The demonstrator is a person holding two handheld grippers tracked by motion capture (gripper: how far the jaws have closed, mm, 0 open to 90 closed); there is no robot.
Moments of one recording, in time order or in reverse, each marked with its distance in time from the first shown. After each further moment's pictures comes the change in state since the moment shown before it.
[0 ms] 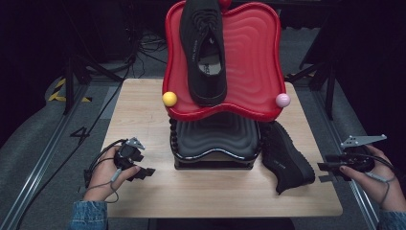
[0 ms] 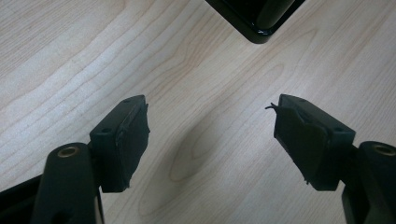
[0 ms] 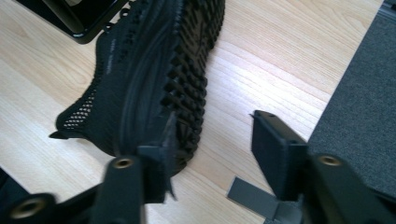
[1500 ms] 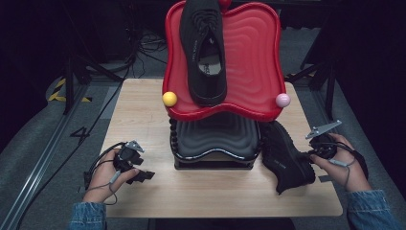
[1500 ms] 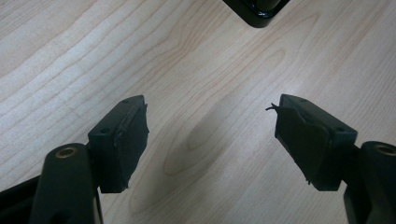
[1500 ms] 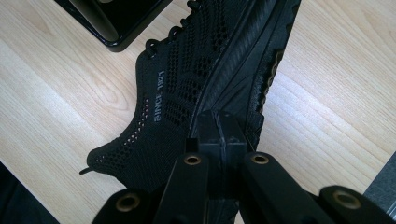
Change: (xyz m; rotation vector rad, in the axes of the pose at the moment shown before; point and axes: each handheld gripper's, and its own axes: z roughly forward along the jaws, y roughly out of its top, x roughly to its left) left arm 0.003 -0.007 0.009 0.015 -0.034 -0.007; right arm 0.038 0.059 0.040 0.145 0.051 -0.111
